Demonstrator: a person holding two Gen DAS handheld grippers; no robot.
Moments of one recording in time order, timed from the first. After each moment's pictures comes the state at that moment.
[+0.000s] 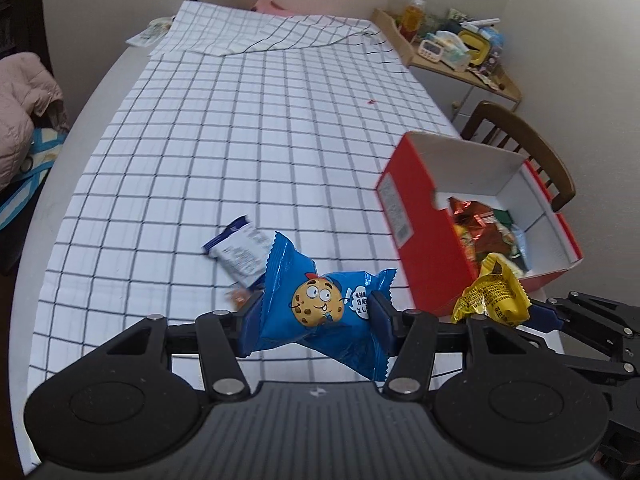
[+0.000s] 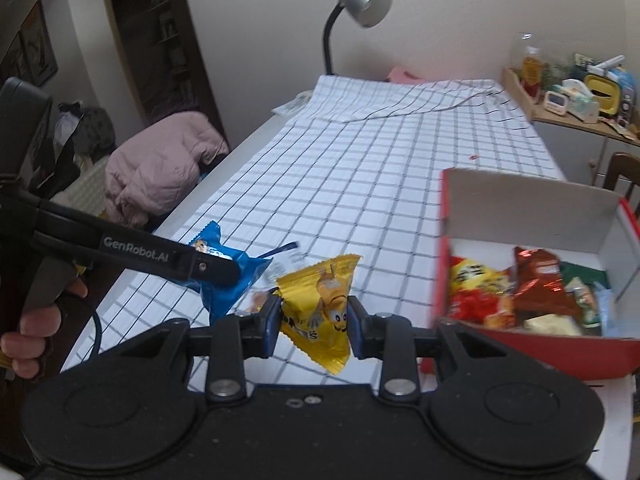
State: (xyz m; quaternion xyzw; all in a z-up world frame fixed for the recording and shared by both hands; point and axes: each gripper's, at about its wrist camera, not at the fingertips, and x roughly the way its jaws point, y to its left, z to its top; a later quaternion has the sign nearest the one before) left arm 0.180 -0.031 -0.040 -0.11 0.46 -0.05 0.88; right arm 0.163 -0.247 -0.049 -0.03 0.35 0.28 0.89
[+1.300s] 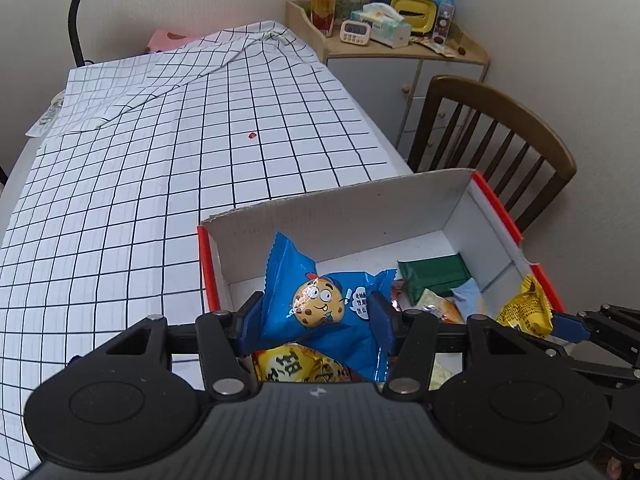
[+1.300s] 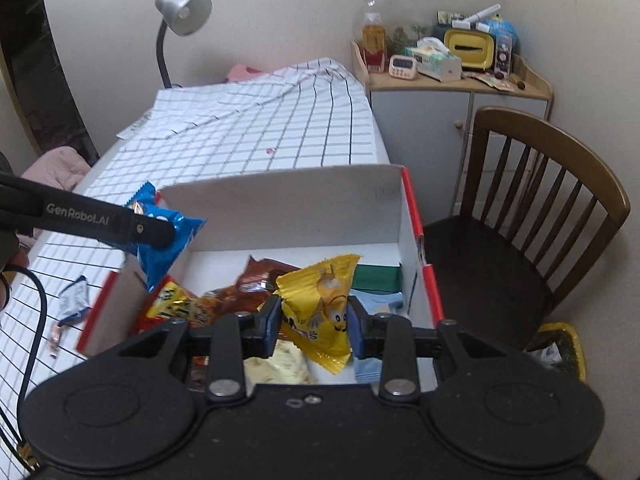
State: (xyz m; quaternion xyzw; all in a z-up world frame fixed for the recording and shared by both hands) left arm 0.345 -0.238 -0.051 0.00 0.47 -0.06 0.88; right arm 0.283 -0.434 -0.076 -0.01 0.39 0.15 0.91
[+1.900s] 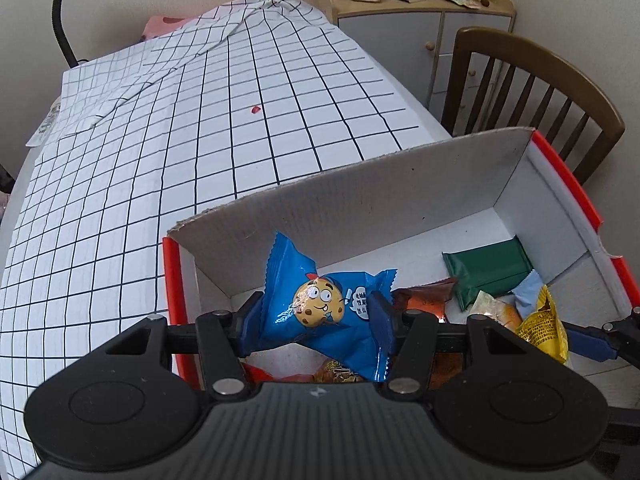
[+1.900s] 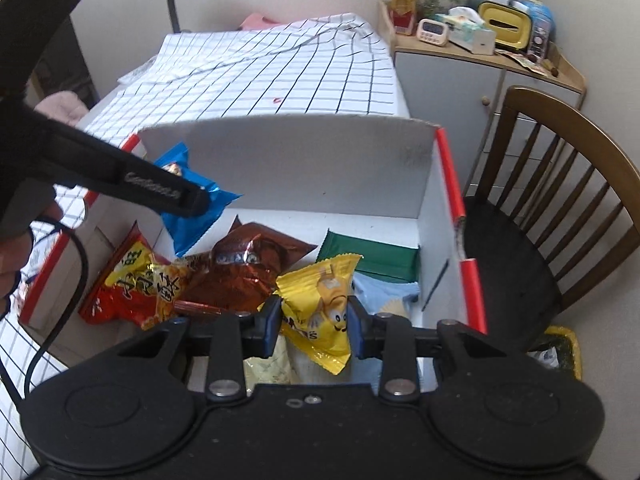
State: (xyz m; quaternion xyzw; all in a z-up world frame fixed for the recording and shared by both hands) left arm 0.393 -0.263 -0.103 0.06 0.50 -0.02 0.86; right arm 0.314 -0.416 -0.115 -0.06 0.43 0.17 0.88
